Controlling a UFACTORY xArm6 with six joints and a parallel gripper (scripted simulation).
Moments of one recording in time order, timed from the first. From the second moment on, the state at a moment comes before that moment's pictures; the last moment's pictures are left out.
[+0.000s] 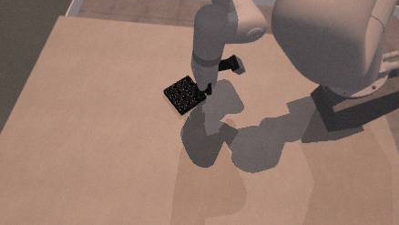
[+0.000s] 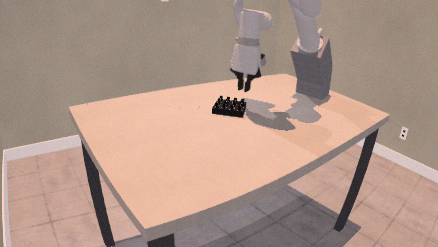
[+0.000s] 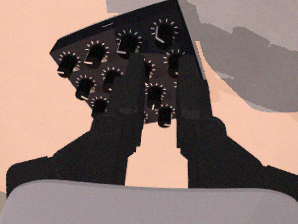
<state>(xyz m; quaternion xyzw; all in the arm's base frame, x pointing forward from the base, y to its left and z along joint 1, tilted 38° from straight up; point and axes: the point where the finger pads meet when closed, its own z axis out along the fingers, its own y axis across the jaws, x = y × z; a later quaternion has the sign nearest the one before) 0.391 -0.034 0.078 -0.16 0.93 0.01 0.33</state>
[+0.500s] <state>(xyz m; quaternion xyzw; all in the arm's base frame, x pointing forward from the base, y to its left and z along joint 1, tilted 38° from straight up) 0.388 -0.035 0.081 0.06 0.94 0.08 0.33</state>
